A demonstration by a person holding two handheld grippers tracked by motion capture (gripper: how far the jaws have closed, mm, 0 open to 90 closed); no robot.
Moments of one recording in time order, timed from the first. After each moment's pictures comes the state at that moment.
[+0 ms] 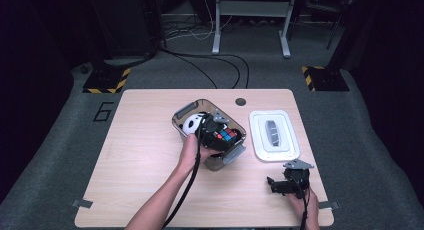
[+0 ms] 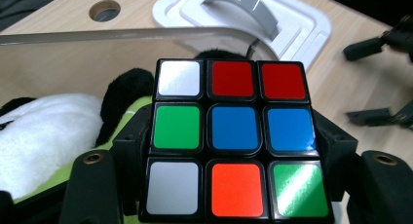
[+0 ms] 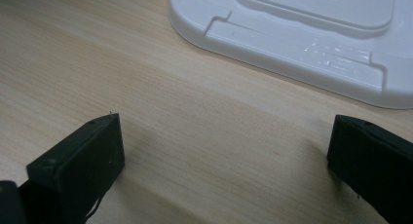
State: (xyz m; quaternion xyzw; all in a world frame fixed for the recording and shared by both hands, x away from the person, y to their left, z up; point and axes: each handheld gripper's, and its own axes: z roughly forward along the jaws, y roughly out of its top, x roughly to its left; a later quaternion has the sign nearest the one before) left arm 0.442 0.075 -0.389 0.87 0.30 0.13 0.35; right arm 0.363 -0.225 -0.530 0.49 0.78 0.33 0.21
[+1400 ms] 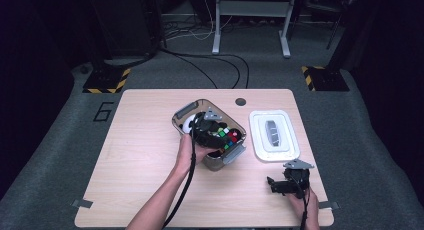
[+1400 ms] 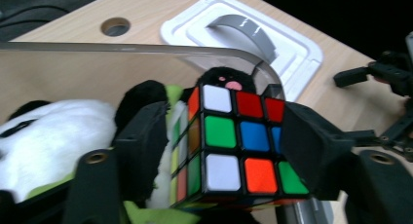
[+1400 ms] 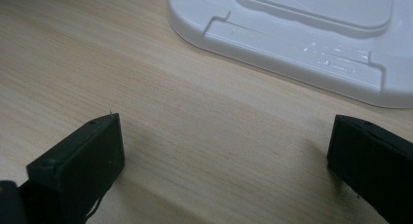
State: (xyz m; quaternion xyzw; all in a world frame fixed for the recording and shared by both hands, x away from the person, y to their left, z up) left arm 0.440 0.092 -0.381 0.84 0.34 0.13 0.40; right arm 0.363 -0.226 -0.530 0.49 0.78 0.33 0.21
